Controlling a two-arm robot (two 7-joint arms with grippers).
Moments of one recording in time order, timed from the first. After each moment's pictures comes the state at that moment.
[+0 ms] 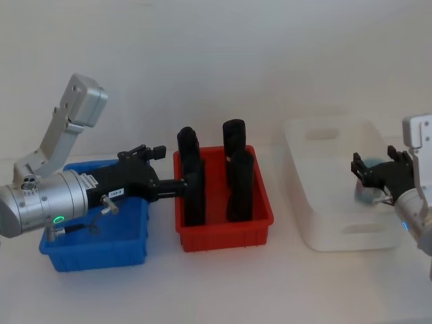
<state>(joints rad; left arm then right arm) -0.47 0.47 0.24 -1.54 -0.36 0.42 -0.76 0.41 0.22 -0.17 -1.20 0.11 0.10 -0.01</state>
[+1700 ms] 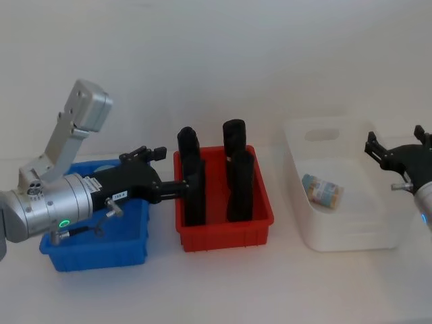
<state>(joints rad) -0.46 0.47 0.25 -1.55 -0.35 0.40 -0.73 0.35 0.24 -0.13 -1.32 0.17 0.02 -0.04</state>
